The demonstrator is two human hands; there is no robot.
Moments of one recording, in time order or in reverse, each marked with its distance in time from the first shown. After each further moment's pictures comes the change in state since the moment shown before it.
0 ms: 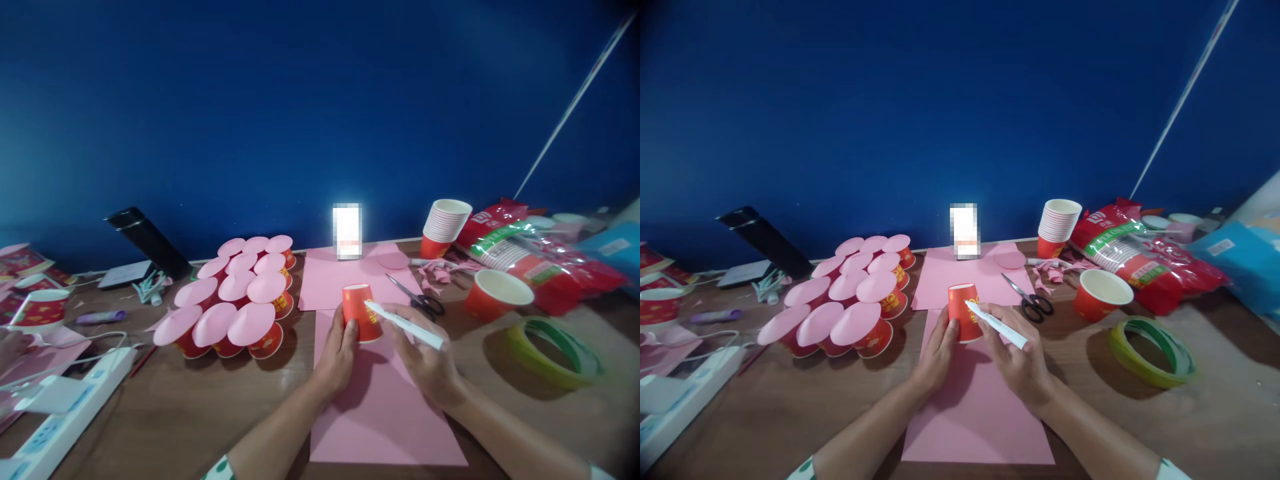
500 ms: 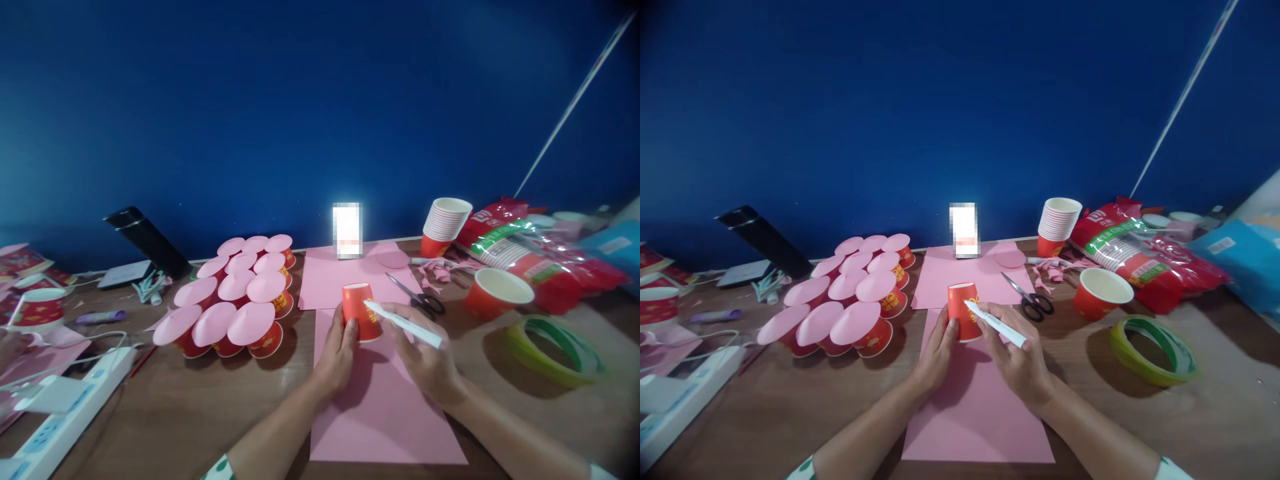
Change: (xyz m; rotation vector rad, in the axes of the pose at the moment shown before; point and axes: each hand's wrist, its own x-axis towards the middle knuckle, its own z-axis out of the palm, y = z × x) left_hand 0.000 -0.001 0.000 -0.008 -0.004 -0.003; right_hand 0.001 0.000 0.002 -0.013 0.009 0.009
